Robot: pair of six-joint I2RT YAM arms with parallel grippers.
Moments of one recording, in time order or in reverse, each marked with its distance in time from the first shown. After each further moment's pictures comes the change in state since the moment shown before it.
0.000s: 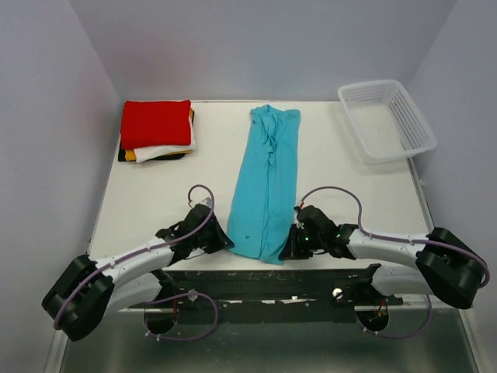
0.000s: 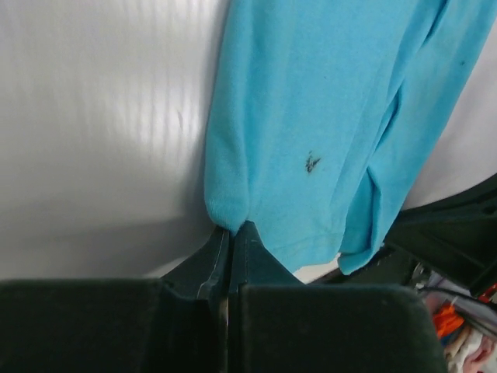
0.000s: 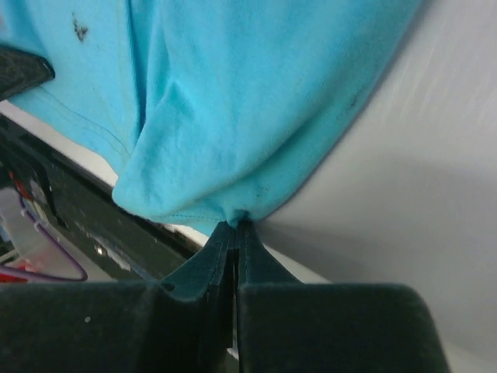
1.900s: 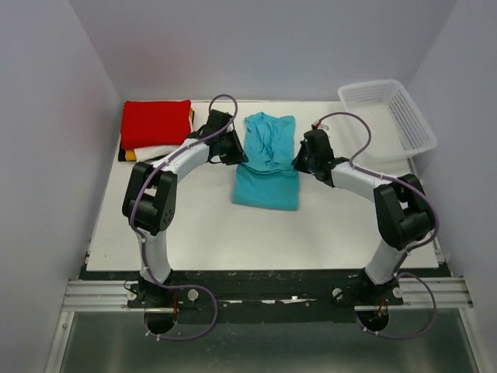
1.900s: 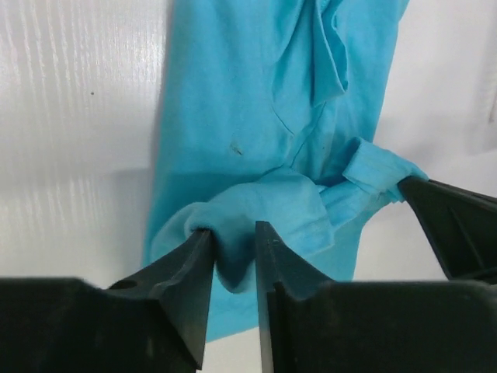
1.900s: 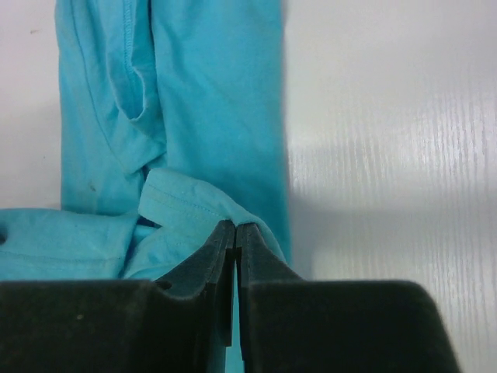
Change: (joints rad) left arm 0.221 0.814 1.135 -0.315 0.072 0.282; right arm -0.428 0.452 0.641 0.045 0.373 -0.326
